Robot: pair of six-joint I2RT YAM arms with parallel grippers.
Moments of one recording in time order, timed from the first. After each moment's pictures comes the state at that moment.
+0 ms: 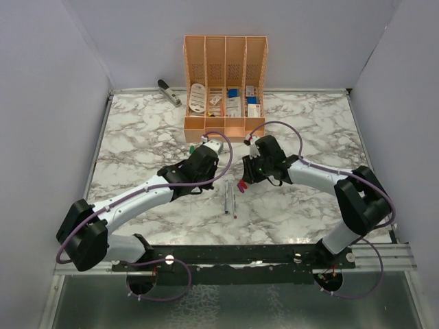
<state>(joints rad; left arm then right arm) -0.81 1.31 0.89 -0.42 -0.20 -0.36 0.61 1.61 0.88 -0.13 -0.18 0.20</state>
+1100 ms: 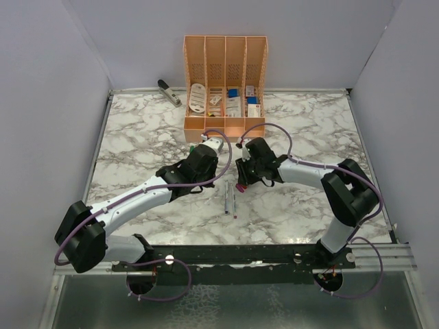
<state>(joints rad) -0.81 1.28 0.89 -0.37 -0.20 -0.35 0.65 1.73 0.95 -0.13 -0.13 0.19</state>
